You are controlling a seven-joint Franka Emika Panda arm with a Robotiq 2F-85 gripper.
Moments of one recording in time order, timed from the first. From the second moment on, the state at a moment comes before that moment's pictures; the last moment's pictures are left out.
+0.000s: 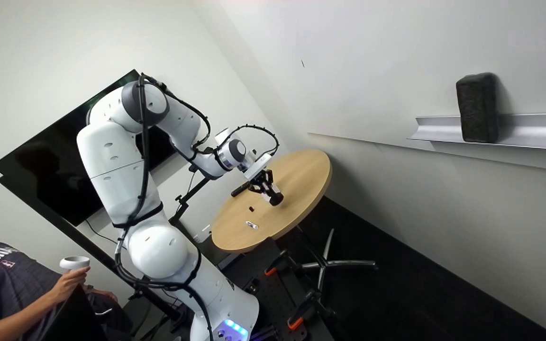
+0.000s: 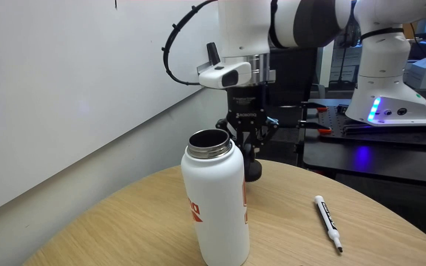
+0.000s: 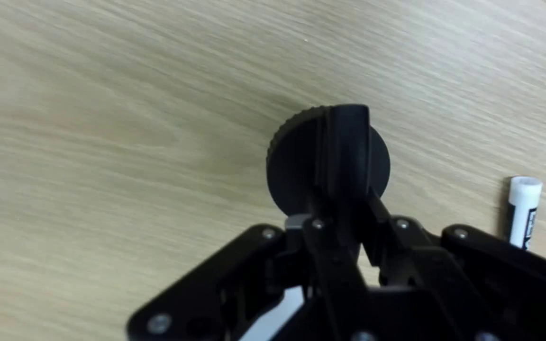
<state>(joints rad) 0.39 0.32 0.50 -2.33 -0.31 2.65 -0.63</state>
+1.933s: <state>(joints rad) 0.41 0.59 0.37 -1.92 -0.31 2.59 -0.57</state>
